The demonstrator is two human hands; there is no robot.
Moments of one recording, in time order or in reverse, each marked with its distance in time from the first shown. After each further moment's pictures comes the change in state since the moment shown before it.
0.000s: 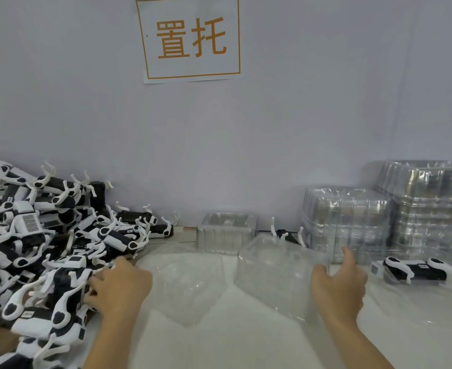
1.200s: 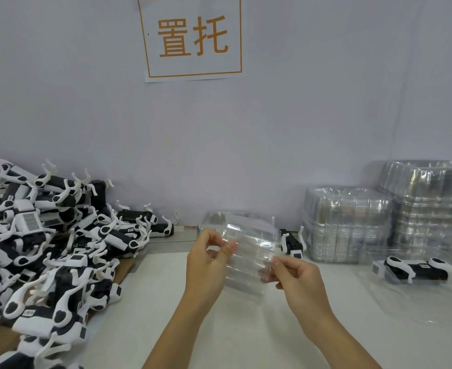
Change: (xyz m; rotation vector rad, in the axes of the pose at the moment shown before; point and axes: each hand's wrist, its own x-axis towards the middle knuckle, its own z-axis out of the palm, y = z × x) left_hand -0.078 0.074 0.031 -1.061 -0.268 0.607; right_hand -0.036 -0.023 0.010 0.464 -0.582 -0.110
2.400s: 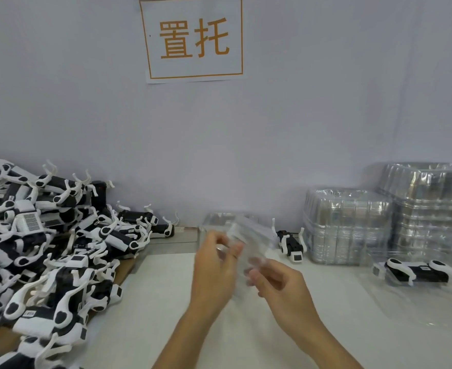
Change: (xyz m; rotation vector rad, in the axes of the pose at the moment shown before) left_hand -0.005 -0.002 0.008 0.159 0.018 0.142; right_hand -0.009 0.007 0.015 -0.038 -0.146 -0.106
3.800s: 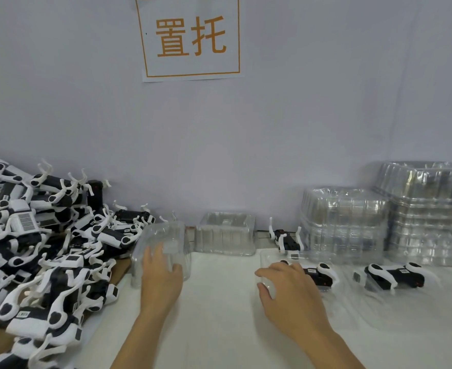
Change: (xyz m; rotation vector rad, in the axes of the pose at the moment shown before) left_hand 0.021 -0.071 -0.057 0.384 0.107 -0.297; right_hand 0.007 0.014 -0.017 -1.139 0.013 -0.153
